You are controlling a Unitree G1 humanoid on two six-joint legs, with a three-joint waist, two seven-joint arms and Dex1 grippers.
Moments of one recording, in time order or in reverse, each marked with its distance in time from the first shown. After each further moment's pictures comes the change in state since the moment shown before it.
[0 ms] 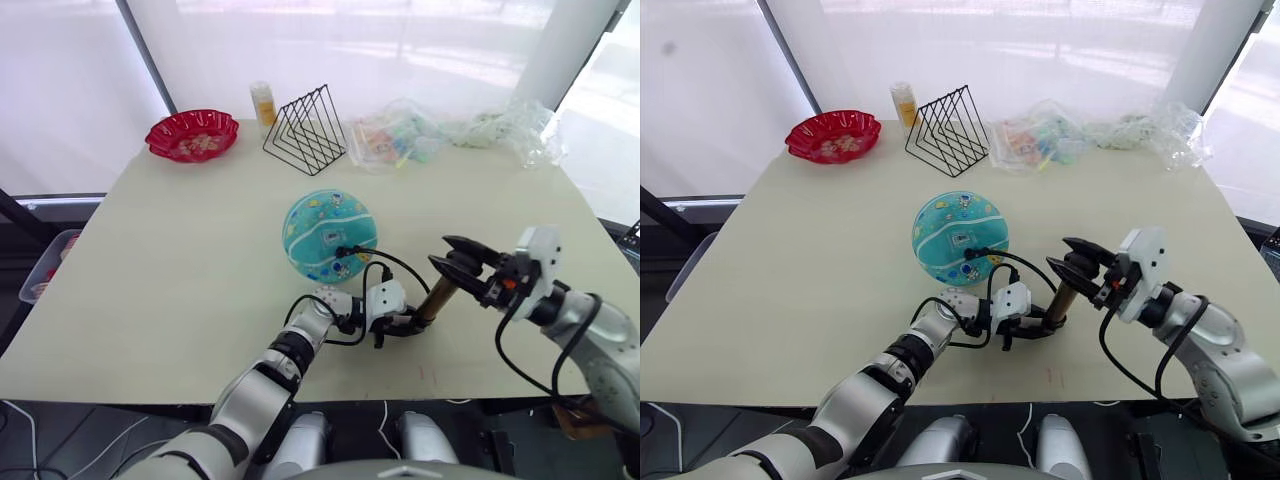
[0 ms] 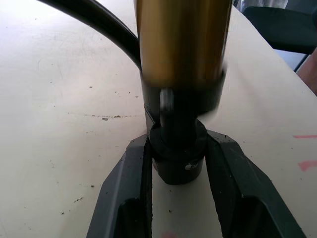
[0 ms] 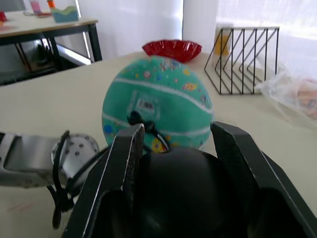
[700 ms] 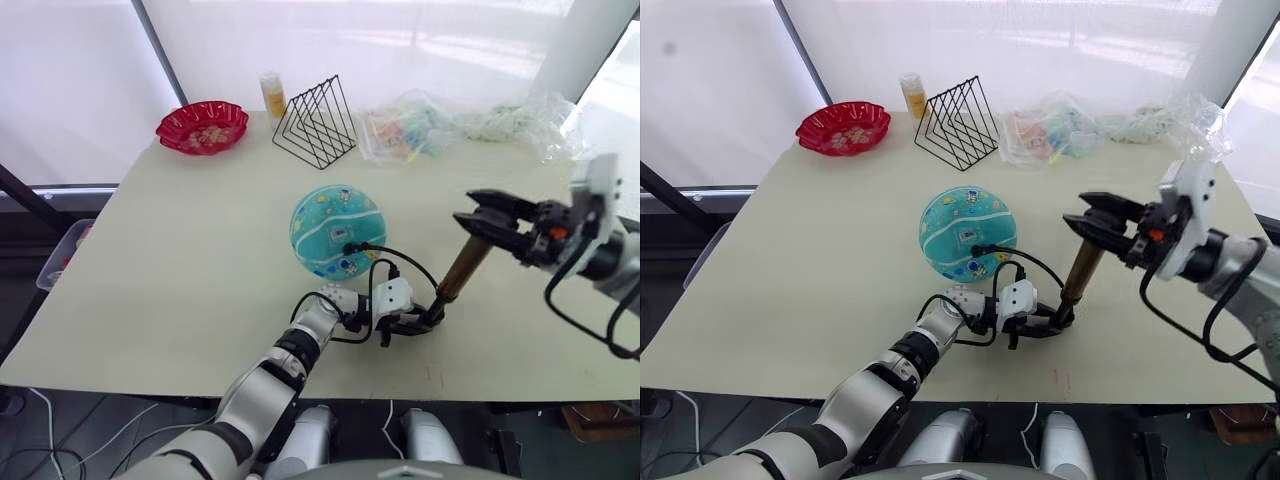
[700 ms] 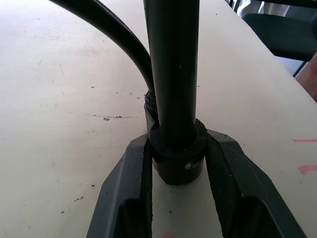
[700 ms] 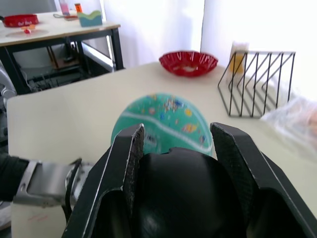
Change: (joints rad) left arm -0.010 -0.022 0.000 -0.003 -0.009 0.002 -0.013; right arm -0.302 -0.260 -0.288 -0.088 0.405 0.357 -0.019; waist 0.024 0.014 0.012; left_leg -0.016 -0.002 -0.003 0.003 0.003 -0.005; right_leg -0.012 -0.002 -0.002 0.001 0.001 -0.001
